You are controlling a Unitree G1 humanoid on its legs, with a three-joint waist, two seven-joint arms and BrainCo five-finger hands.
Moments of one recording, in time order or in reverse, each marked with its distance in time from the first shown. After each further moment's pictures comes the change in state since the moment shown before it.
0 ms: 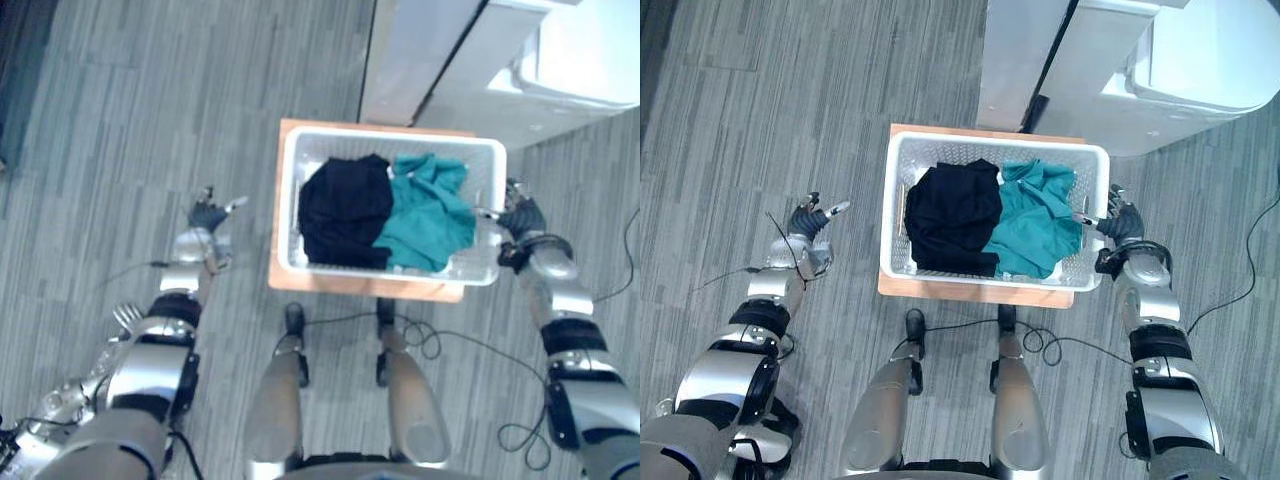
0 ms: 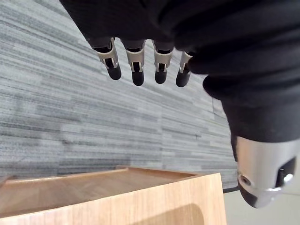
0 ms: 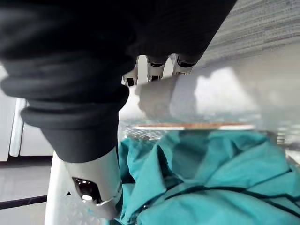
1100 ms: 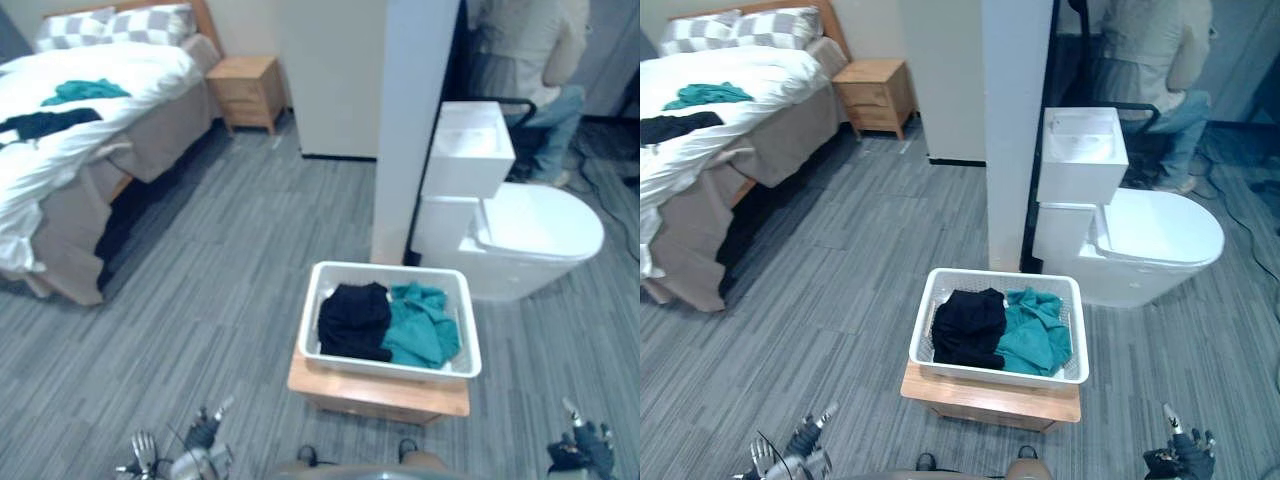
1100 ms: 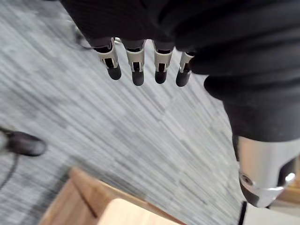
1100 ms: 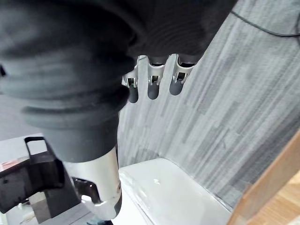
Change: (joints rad) left arm 0.981 -0.319 0.341 -0.274 0.049 -0.043 -0.056; right arm 0.758 0.432 -0.740 -0.169 0.145 -0.076 -0.071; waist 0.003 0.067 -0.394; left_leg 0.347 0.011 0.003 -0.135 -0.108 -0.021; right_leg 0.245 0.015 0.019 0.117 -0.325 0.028
